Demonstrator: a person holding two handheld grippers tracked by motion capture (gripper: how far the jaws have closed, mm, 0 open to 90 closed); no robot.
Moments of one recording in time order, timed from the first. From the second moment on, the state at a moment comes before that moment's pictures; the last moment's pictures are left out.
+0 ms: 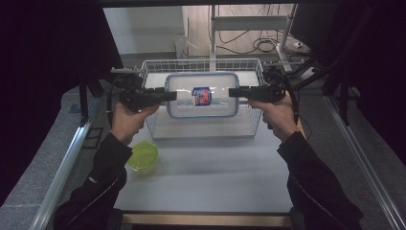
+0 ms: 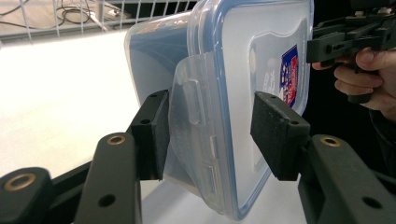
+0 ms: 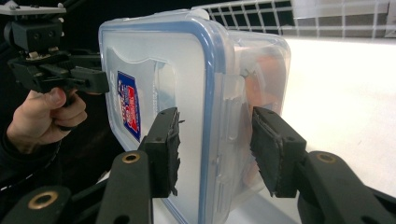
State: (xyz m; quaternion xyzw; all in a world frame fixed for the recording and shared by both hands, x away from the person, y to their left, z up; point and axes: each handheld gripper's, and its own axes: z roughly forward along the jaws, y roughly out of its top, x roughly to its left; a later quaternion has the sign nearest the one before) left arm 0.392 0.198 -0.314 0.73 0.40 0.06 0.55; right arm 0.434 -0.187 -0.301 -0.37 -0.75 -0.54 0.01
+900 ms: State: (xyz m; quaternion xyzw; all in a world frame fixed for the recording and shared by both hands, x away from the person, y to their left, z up) left arm 0.446 0.202 -0.312 0.71 0.42 0.04 0.56; right arm 0.492 -0.184 -0.294 -0.42 -0.73 -0.54 0.04
